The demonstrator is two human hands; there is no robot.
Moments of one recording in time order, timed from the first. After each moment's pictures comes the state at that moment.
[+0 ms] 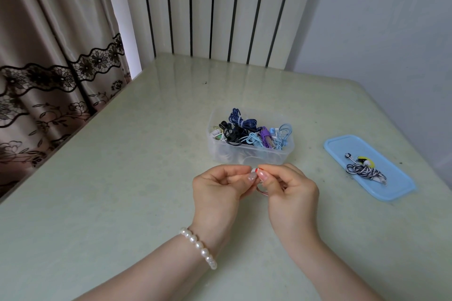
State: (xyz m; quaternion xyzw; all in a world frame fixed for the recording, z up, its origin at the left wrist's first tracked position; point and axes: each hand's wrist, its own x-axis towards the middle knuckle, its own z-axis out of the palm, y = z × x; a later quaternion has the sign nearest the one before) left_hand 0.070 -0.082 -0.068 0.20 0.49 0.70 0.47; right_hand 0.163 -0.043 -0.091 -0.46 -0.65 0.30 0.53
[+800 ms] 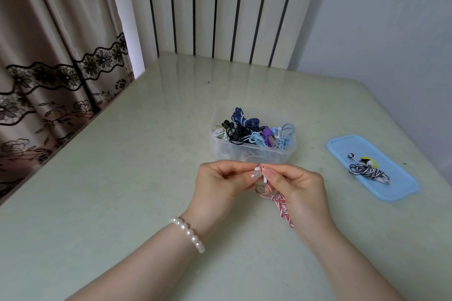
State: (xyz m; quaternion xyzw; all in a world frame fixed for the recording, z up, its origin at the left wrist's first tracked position) left_hand 0.051 -0.078 -0.071 0.36 0.47 0.65 0.48; right_hand 0.176 -0.040 -0.067 -0.40 -0.57 0.55 0.47
